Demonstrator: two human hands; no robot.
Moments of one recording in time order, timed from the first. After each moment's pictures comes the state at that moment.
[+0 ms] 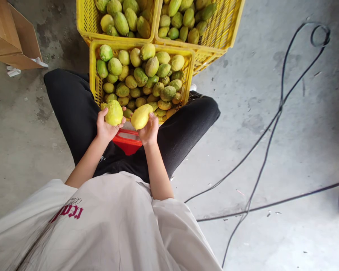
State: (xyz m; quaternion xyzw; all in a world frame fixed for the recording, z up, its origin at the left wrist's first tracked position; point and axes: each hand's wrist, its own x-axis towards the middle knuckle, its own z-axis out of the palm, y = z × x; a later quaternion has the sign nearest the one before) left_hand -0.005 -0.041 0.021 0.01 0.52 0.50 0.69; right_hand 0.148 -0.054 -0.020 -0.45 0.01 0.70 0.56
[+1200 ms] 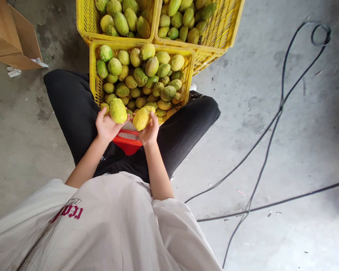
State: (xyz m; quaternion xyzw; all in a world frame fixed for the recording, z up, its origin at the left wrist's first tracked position) left_hand -0.001 -0.036 0.032 -0.06 0.49 0.51 0.70; right_hand 0.148 -0.052 -0.016 -0.44 0.05 0.70 0.57
